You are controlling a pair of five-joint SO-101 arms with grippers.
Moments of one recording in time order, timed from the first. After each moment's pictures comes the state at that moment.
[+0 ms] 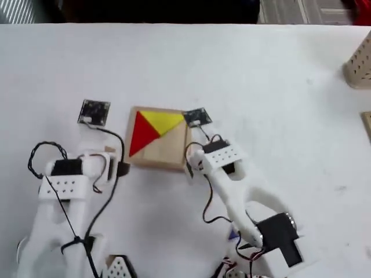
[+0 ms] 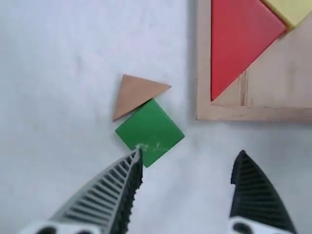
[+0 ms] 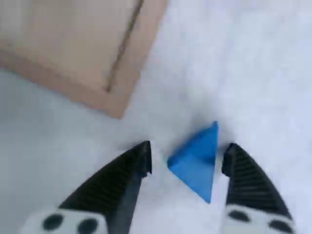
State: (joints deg) left arm -8.7 -39.5 62.3 55.1 -9.0; right arm -27.4 -5.5 45.1 52.2 -1.1
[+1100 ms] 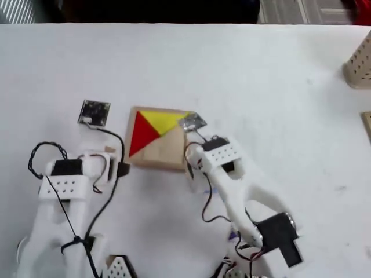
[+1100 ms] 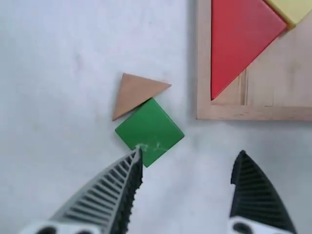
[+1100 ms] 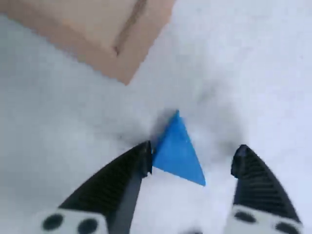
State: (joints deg) left arm -8.7 -39.5 62.5 55.1 -9.0; right arm -25.8 -5.3 43.4 60.0 6.9
